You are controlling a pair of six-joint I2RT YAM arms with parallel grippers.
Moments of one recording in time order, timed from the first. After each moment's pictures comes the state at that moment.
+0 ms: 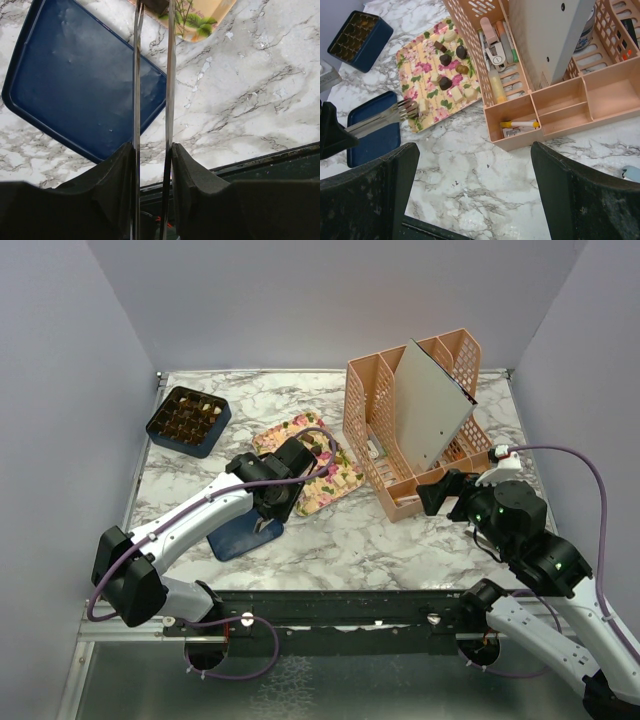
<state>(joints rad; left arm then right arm) -0.76 1.36 1.17 -1.03 -0.21 -0.25 0.62 0.55 0.85 -0.64 0.28 0.48</state>
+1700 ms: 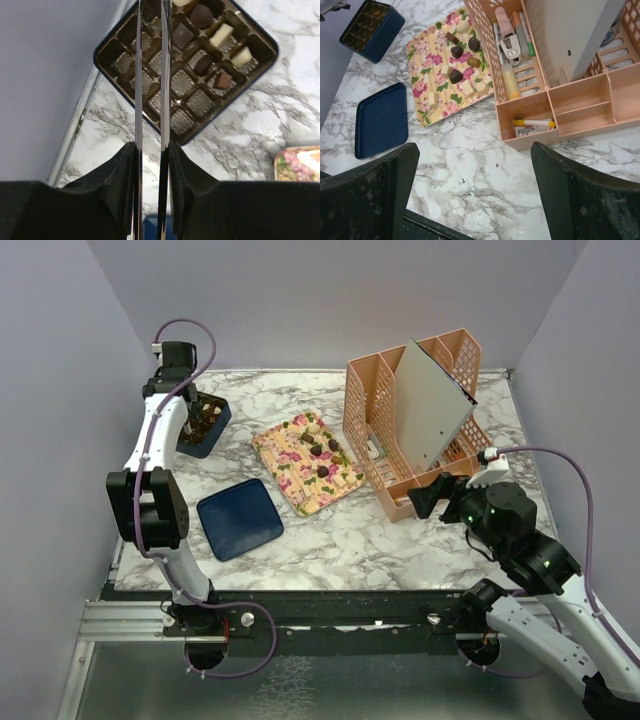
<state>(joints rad) 0.04 1.79 1.69 -0.72 -0.37 -0.19 0.62 0.55 0.78 -0.56 0.21 0.48</state>
